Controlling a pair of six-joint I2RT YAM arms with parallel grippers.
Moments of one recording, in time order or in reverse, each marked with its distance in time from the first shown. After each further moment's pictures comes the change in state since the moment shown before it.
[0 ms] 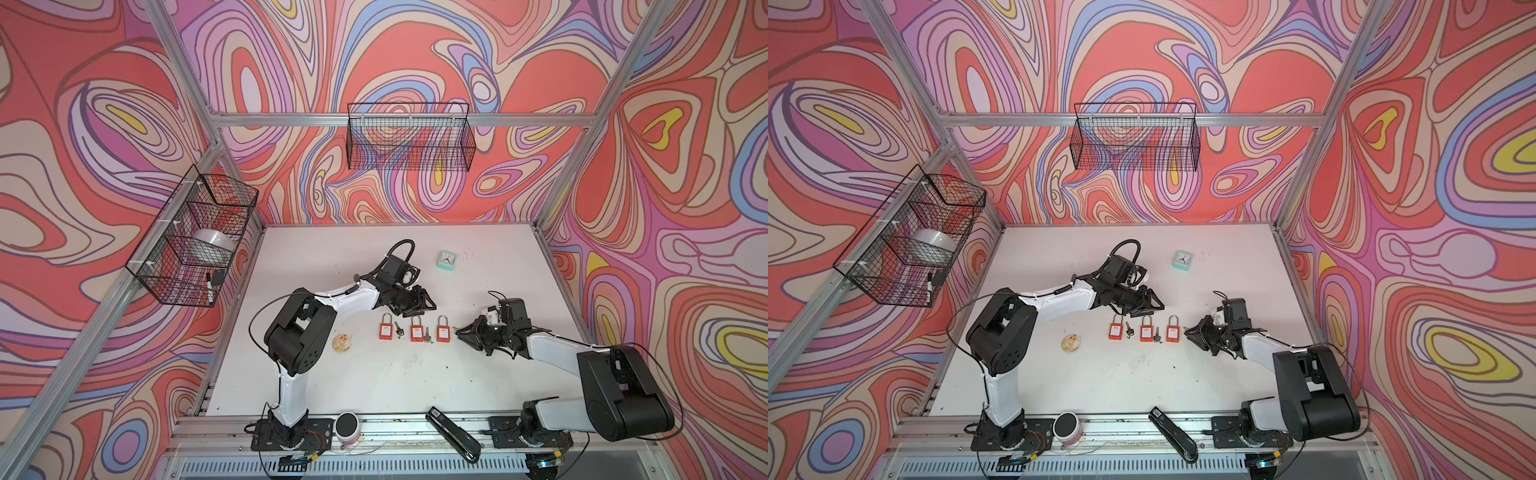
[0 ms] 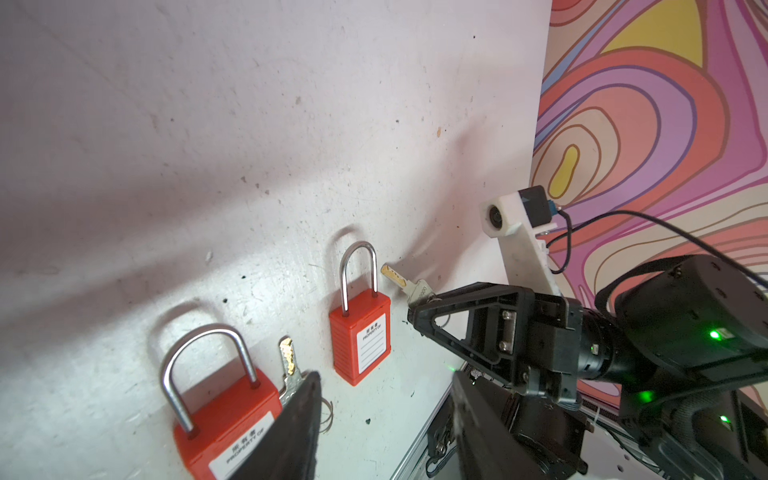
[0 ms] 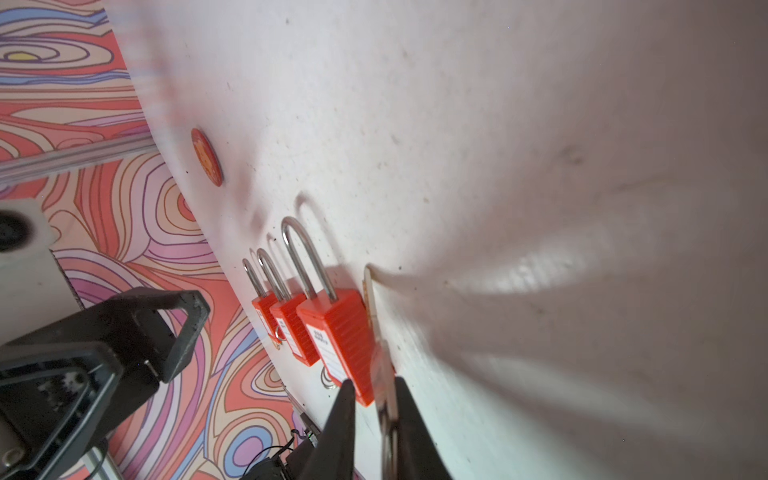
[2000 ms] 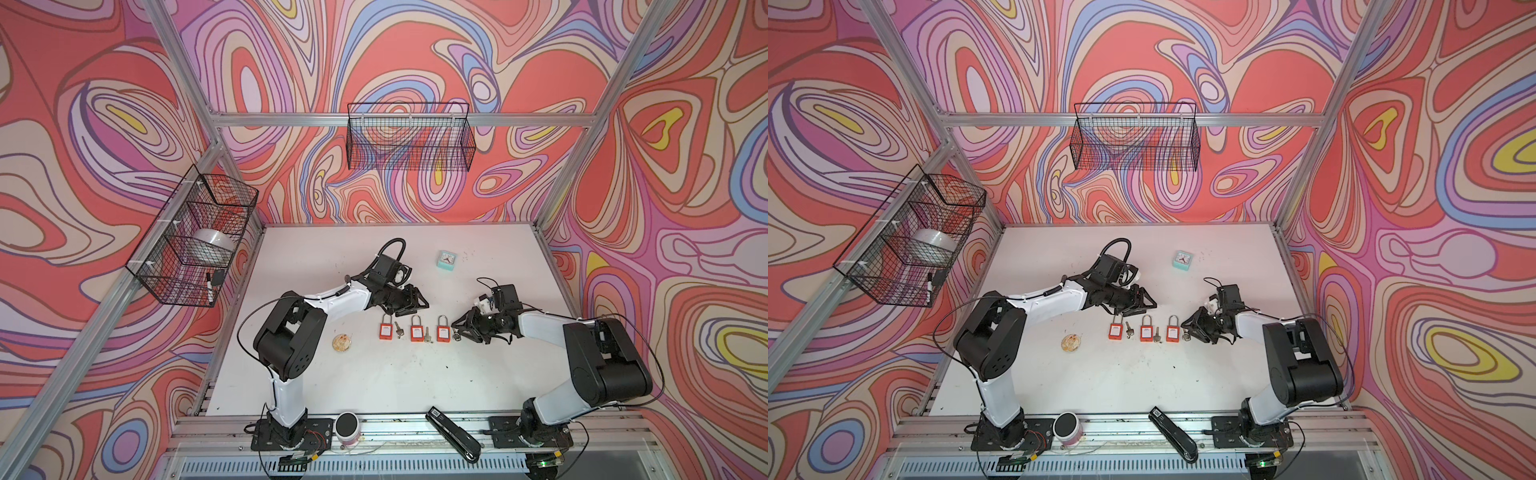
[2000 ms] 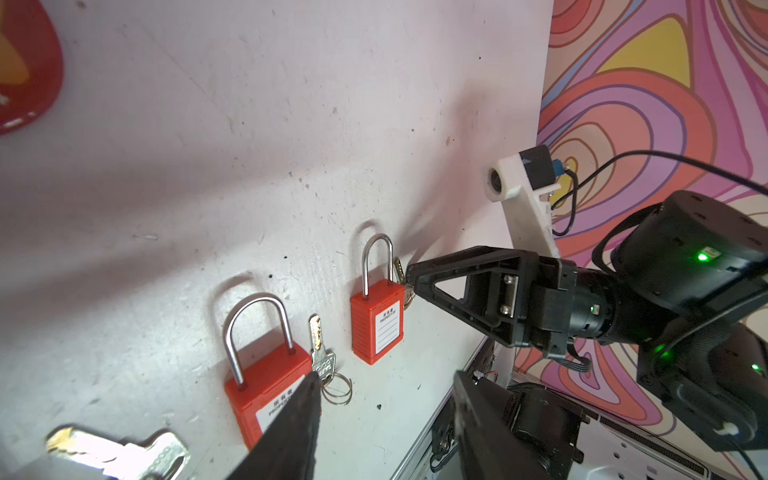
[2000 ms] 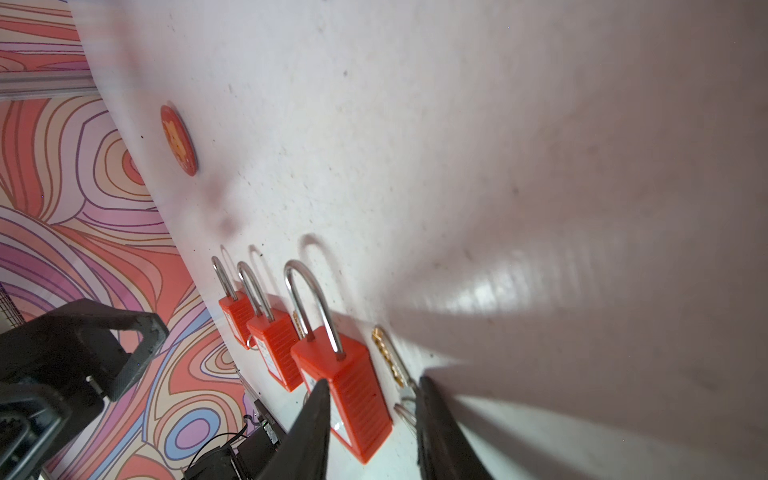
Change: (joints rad) left arm 0.039 -0.066 -0.063 -0.004 -0.012 0.012; right arm -0.001 0.183 0.191 -0.157 -0.009 -0.254
